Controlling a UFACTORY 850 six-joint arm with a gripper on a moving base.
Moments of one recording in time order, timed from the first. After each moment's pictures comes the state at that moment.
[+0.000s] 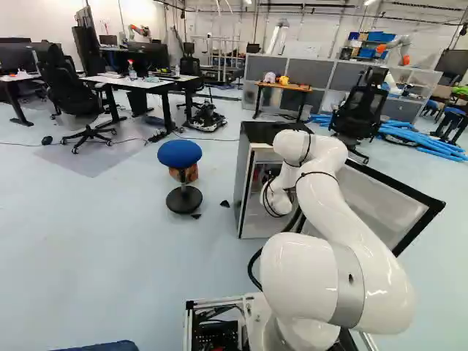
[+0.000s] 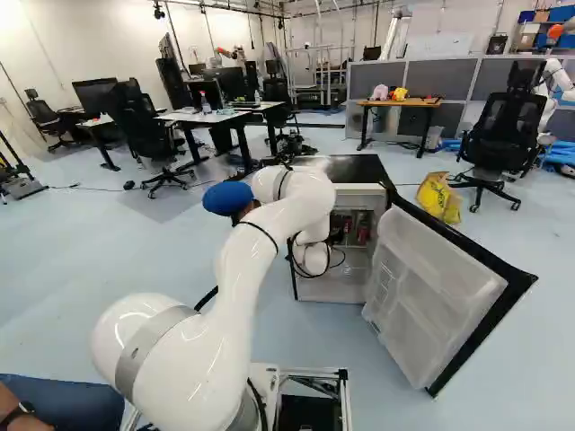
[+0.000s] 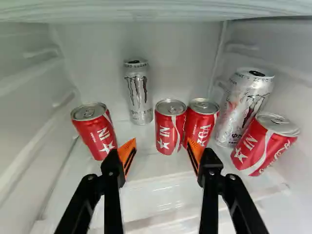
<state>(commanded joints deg) -20.5 -82.4 -86.0 -8.0 71.1 0.0</state>
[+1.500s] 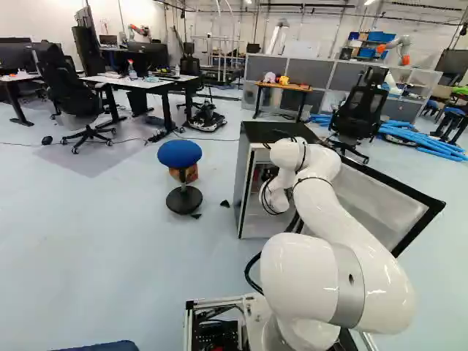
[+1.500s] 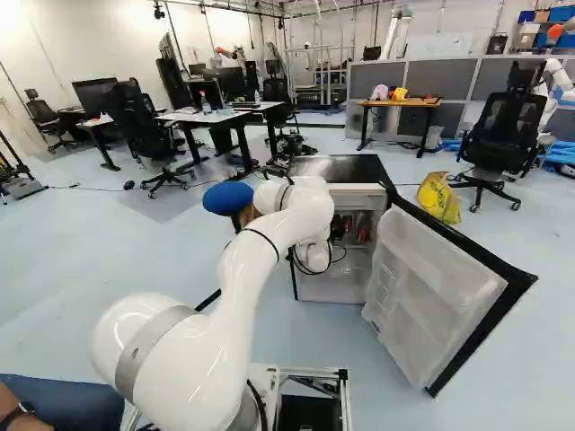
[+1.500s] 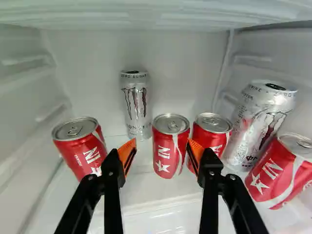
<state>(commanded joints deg) -19.9 -88.8 -97.5 -8.0 71.1 0.0</state>
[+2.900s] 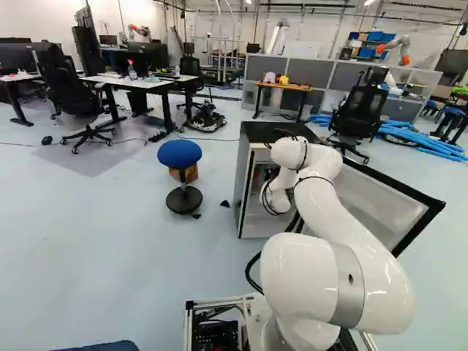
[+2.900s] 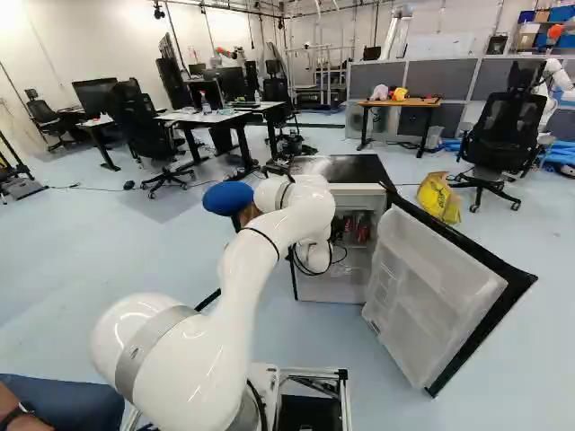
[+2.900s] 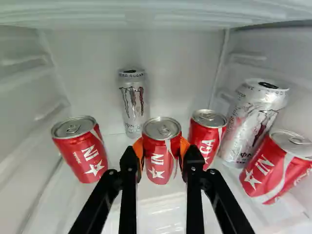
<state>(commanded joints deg) -20.6 -86.3 -92.9 -8.0 71.1 0.0</state>
